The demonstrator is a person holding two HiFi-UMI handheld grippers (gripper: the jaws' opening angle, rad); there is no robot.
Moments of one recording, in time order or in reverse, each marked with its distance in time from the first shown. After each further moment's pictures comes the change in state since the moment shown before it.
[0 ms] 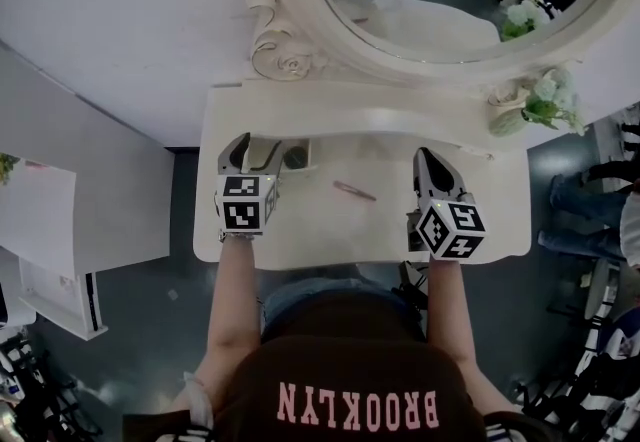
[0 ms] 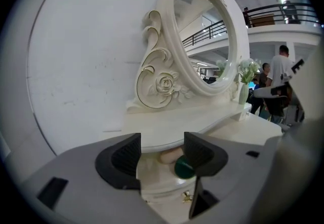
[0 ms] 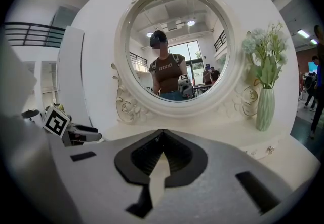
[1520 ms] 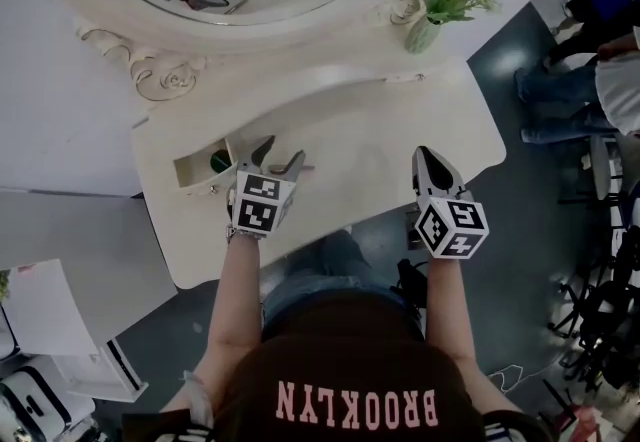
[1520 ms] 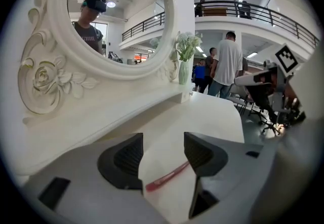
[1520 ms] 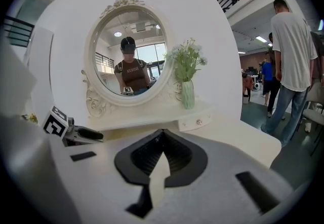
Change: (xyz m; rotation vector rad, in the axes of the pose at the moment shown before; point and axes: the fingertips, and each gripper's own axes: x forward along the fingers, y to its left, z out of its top) left arm 0.036 -0.219 -0.035 0.344 0.124 -0.484; right arm -0.152 -0.106 -0.067 0.172 0.001 -0.362
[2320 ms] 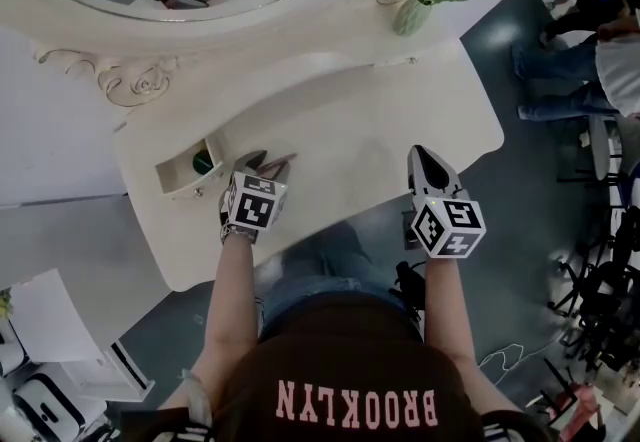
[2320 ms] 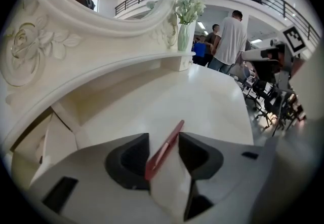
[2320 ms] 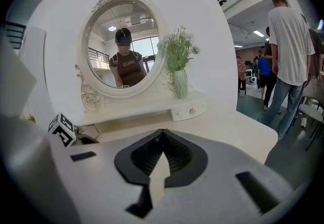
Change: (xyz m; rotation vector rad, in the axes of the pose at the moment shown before) left arm 0.040 -0.015 -0.077 0.018 0.287 -0.058; right arm 0.006 -0.026 -0.031 0.030 0.082 -0.030
